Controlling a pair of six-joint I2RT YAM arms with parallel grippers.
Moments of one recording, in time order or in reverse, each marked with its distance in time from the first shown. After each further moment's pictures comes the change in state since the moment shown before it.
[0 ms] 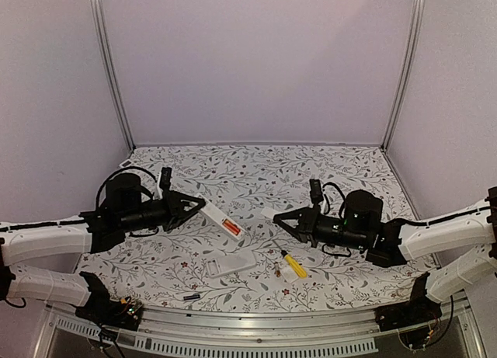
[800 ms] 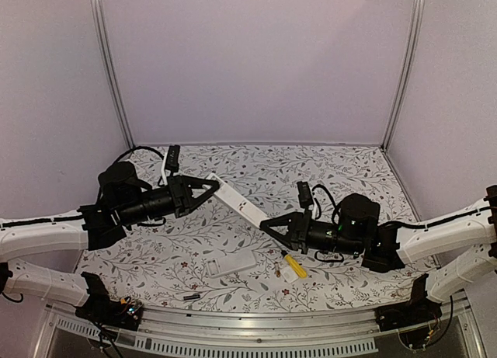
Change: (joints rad) left arm -0.150 -0.007 0.100 0.123 -0.013 0.018; right arm 0.091 0.018 0.046 0.022 0.003 0.010
